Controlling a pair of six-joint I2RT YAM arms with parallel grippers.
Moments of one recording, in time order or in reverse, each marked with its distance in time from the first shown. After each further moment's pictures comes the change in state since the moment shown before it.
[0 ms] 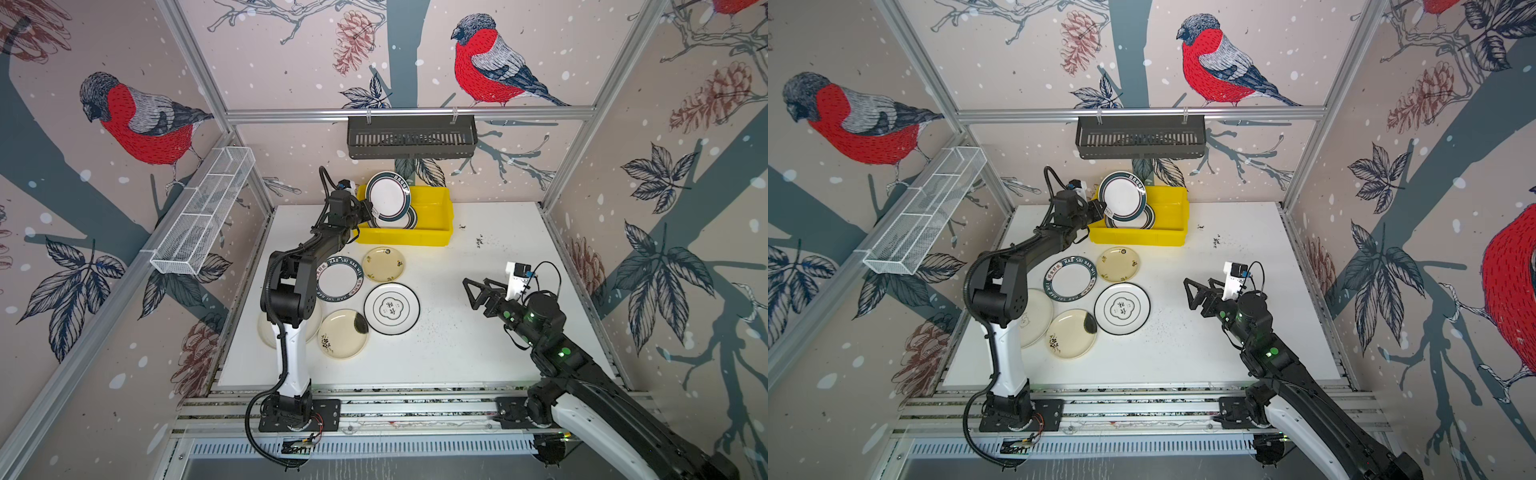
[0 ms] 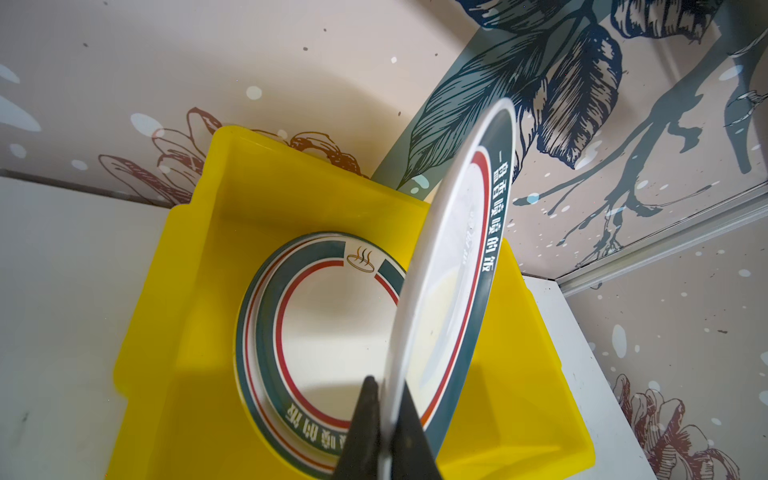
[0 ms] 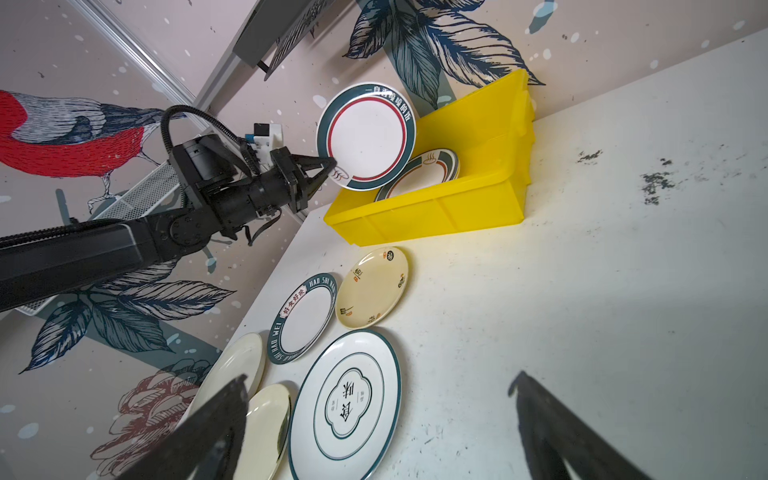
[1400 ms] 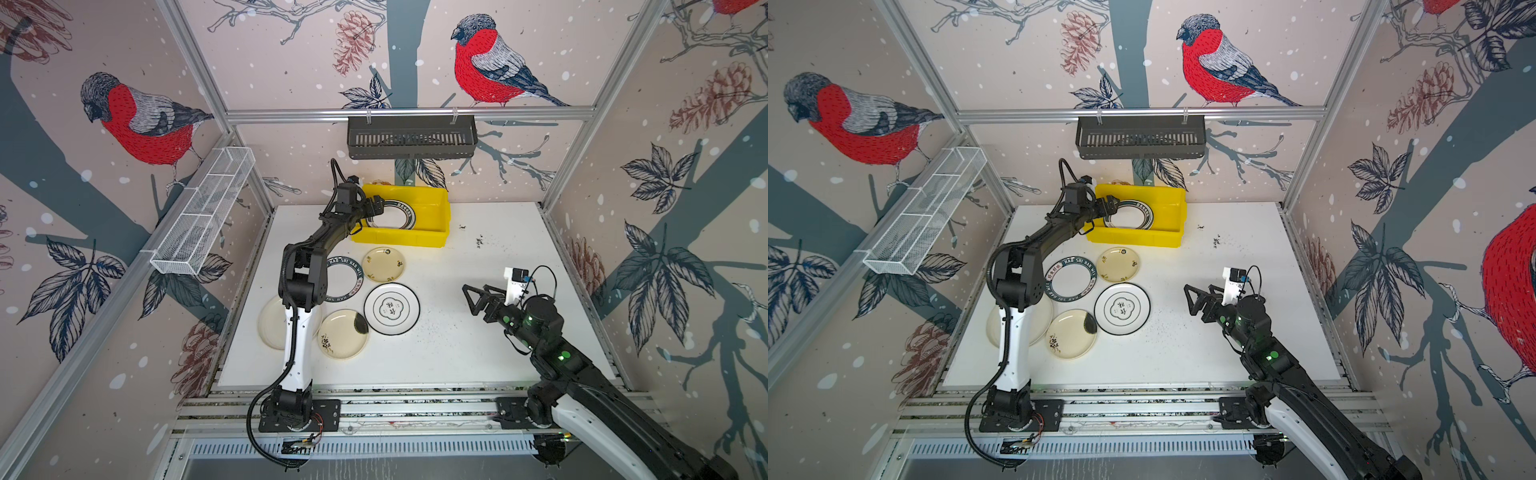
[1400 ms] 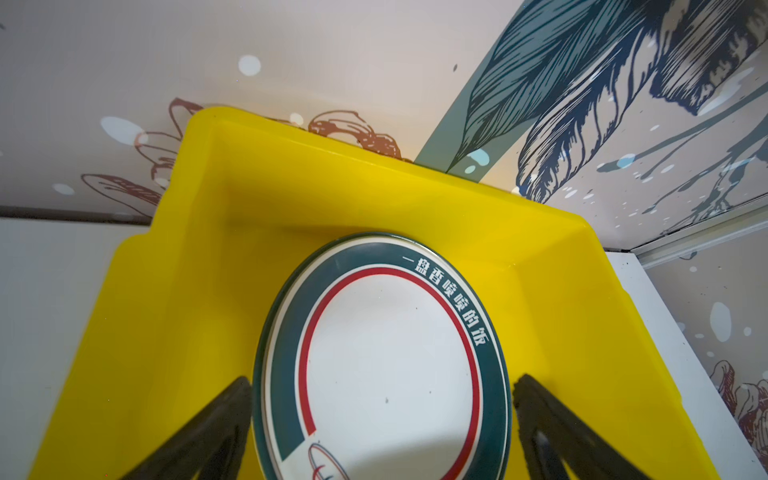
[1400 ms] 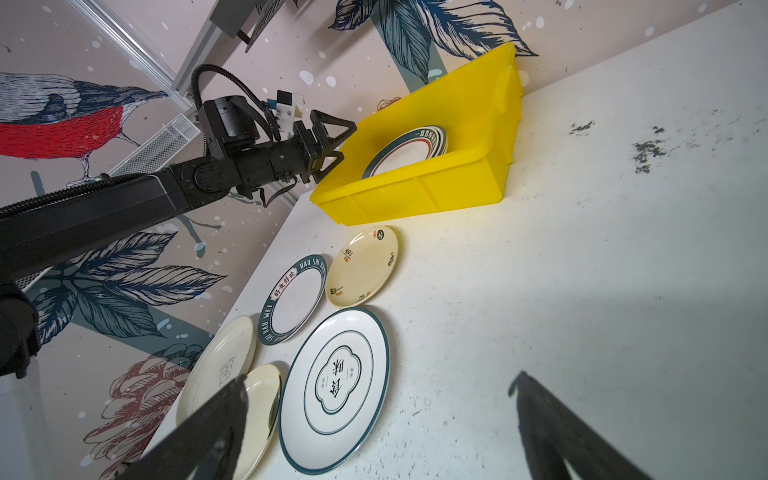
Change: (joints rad) left arm 0.002 0.219 0.338 -0.239 -0.012 0.149; right arm 0.000 -0.020 -0.039 -0.039 0.010 0.007
